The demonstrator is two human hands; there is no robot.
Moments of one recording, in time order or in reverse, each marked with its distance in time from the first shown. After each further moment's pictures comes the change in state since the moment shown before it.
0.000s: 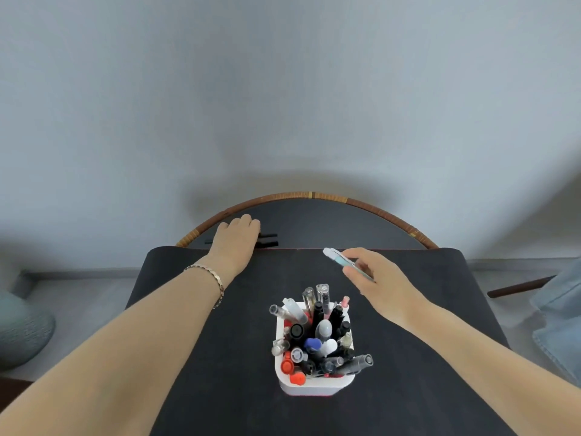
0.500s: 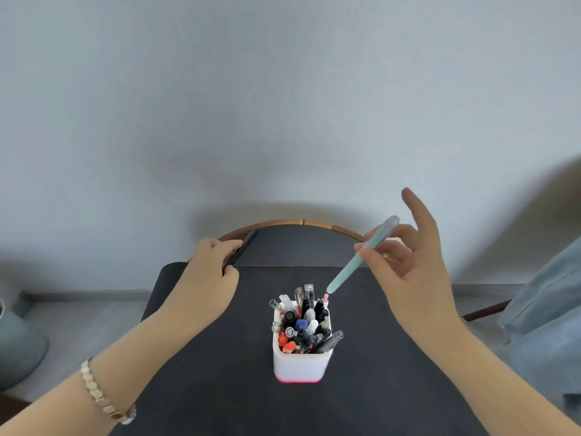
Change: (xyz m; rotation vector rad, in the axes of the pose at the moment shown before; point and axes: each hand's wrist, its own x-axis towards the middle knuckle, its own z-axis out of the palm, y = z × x) left_hand -0.142 0.018 -0.115 -0.702 0.152 -0.133; right_hand -0.104 -0.102 -0.067 0.612 0.436 -0.333
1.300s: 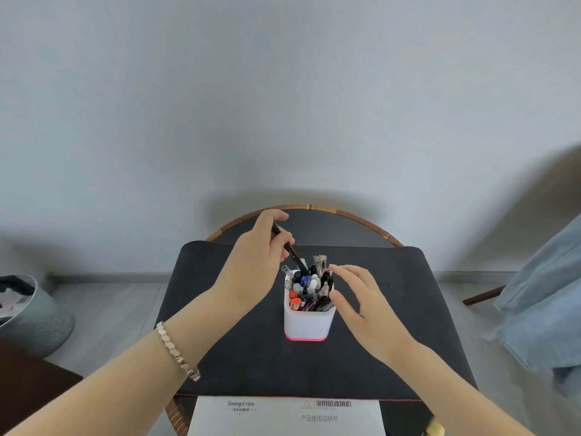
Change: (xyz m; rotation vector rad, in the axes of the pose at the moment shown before) left_hand -0.045 0.053 0.004 -0.172 0.067 0.183; right_hand -0.064 0.051 0.021 -0.613 -0.361 0.258
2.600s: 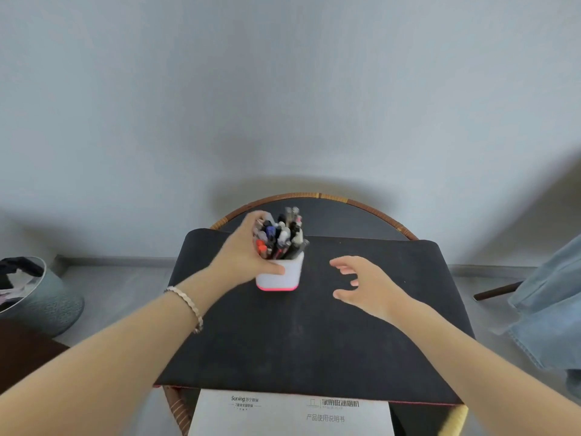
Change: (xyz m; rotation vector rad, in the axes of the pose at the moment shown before) left_hand 0.033 -0.087 0.011 -0.180 -0.205 -0.266; right_hand 0.055 0.022 0.002 -0.052 -0.258 0.082
